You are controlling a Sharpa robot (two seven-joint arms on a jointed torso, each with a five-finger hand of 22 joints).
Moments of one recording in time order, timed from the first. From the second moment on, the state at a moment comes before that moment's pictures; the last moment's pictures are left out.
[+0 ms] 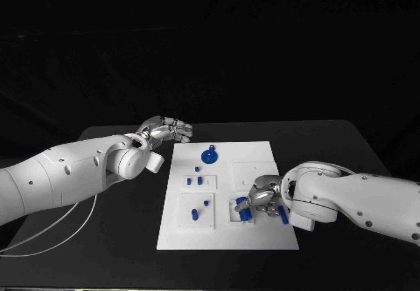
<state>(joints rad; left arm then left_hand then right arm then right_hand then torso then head) 1.27 -0.77 -0.12 1.25 -0.18 -0.18 0.26 1.11 -0.12 0.58 -0.25 0.08 0.87 0.17 0.28 0.51 1.21 0.12 0.07 0.21 0.98 0.09 0.56 0.42 0.03 0.66 -0.01 0.60 1.22 1.29 -0.76 -0.20 1.66 -0.88 0.05 -0.60 0.76 -0.14 0.66 -0.02 0.06 1.00 0.08 0.27 0.60 1.16 -0.02 1.07 1.14 1.30 -0.12 1.26 0.99 0.19 1.23 -0.08 1.07 1.31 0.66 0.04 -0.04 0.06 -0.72</state>
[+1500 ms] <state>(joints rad) 1.27 -0.77 -0.12 1.24 -0.18 -0.17 0.26 1.11 -0.11 0.58 -0.25 0.08 0.87 0.17 0.28 0.51 1.21 0.12 0.07 0.21 0.98 0.09 0.55 0.42 0.03 0.66 -0.01 0.60 1.22 1.28 -0.78 -0.20 1.69 -0.90 0.04 -0.55 0.70 -0.12 0.43 -0.17 0.05 1.01 0.09 0.26 0.61 1.15 -0.02 1.06 1.15 1.29 -0.13 1.24 1.00 0.19 1.20 -0.09 1.06 1.31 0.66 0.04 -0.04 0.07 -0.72</state>
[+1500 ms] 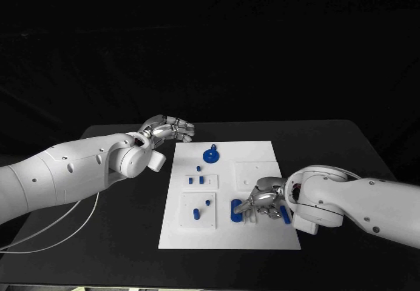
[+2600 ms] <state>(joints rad) 1.27 -0.78 -0.12 1.24 -0.18 -0.17 0.26 1.11 -0.11 0.58 -0.24 0.08 0.88 0.17 0.28 0.51 1.21 0.12 0.07 0.21 0.98 0.09 0.55 0.43 0.03 0.66 -0.01 0.60 1.22 1.28 -0.79 -0.20 1.69 -0.93 0.07 -0.50 0.79 -0.08 0.61 -0.14 0.05 1.03 0.08 0.26 0.60 1.16 -0.03 1.05 1.14 1.30 -0.13 1.24 1.01 0.19 1.22 -0.08 1.06 1.31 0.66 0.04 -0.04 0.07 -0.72</state>
